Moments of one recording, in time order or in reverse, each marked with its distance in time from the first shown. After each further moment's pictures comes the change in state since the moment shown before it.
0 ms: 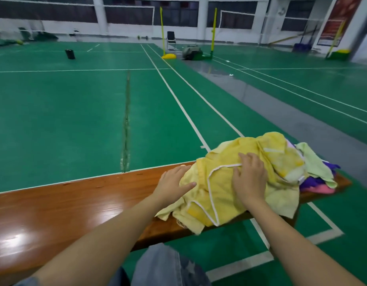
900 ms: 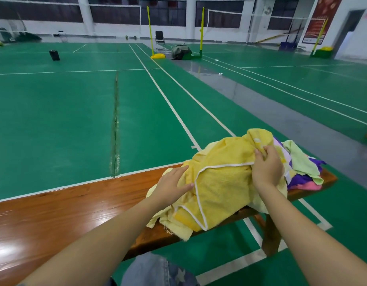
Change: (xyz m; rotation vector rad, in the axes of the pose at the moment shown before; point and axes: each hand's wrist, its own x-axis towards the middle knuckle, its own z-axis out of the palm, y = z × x) left_hand 0.020 0.023 0.017 -0.128 -0.052 0.004; right_hand 0.045 0.043 -0.028 0.398 0.249 0.361
